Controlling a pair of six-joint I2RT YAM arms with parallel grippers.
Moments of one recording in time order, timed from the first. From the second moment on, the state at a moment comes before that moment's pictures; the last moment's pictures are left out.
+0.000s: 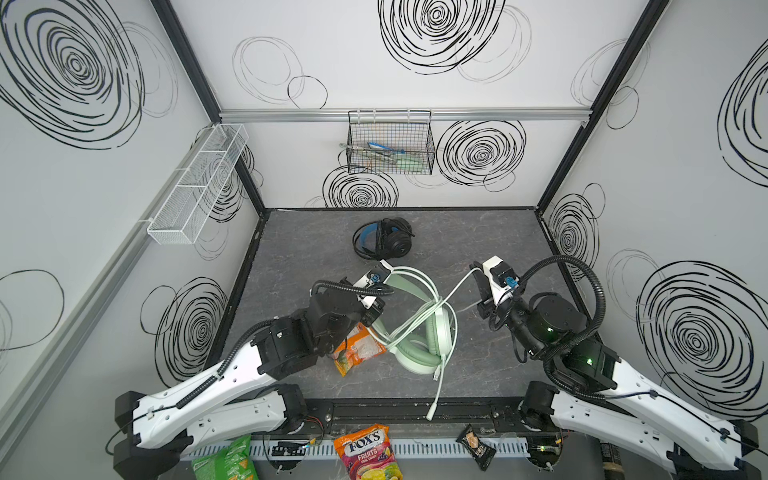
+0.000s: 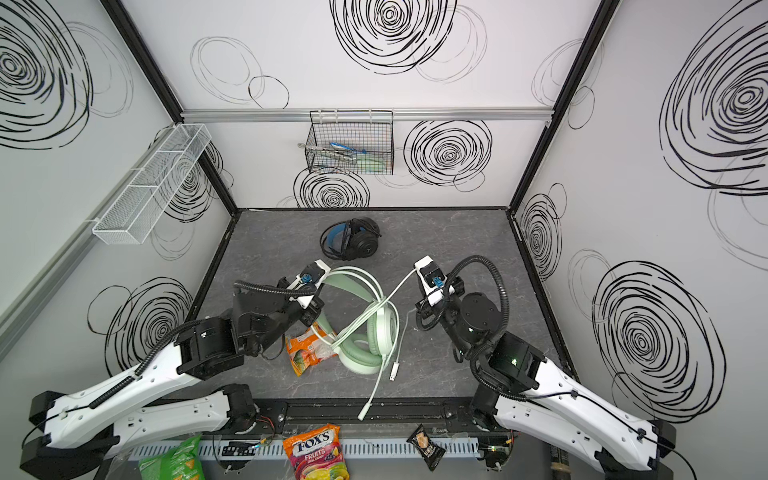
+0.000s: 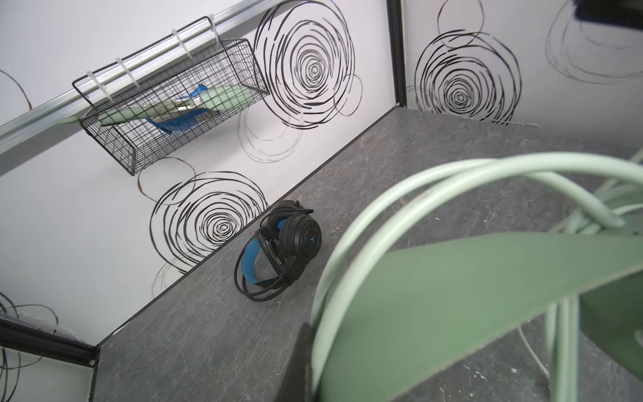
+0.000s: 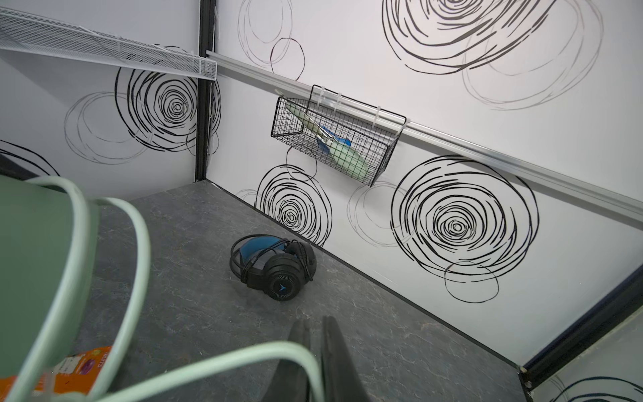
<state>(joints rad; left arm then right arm) -1.01 0.86 0.97 -0.42 -0.46 0.16 1.00 0.66 0.79 -0.12 0.50 -0.24</state>
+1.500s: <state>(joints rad) -1.02 0.87 1.08 -0.19 -0.18 -0.01 0.95 0.62 0.51 0.15 0.25 -0.04</state>
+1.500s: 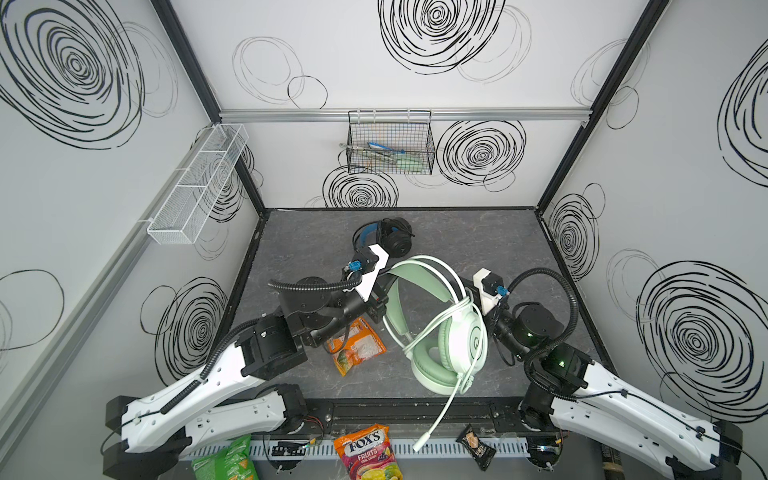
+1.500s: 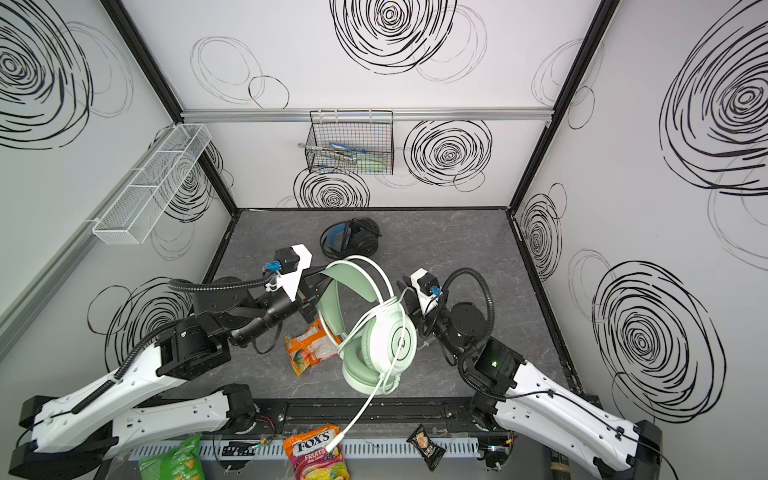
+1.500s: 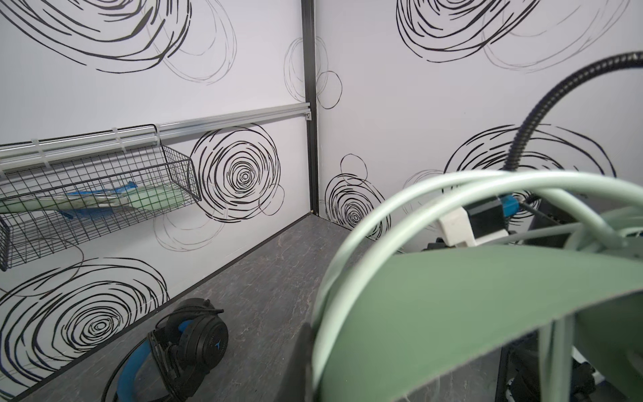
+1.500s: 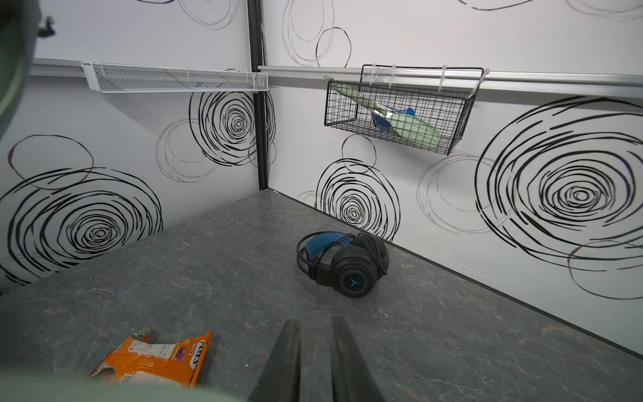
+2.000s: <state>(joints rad) -0.95 0.94 1.12 -0.05 -0.17 -0.14 0.95 0.66 0.44 0.28 0.17 0.04</state>
